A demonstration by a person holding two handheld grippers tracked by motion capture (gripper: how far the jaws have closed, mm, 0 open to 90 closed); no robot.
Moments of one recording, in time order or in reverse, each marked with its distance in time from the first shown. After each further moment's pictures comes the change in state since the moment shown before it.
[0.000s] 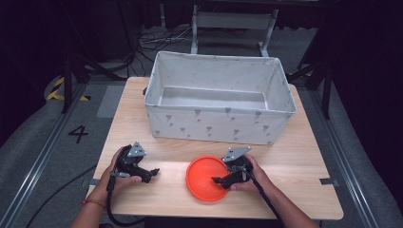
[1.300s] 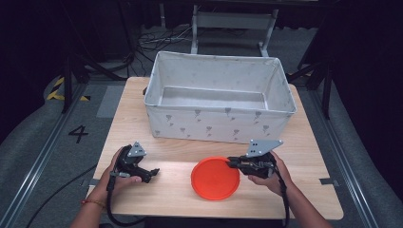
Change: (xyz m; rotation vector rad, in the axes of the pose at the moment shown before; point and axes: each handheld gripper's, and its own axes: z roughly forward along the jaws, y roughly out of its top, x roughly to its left) left arm 0.000 0.000 0.000 0.000 0.001 0.000; right arm -0.002 0.019 -0.093 -0.190 0.033 -0.089
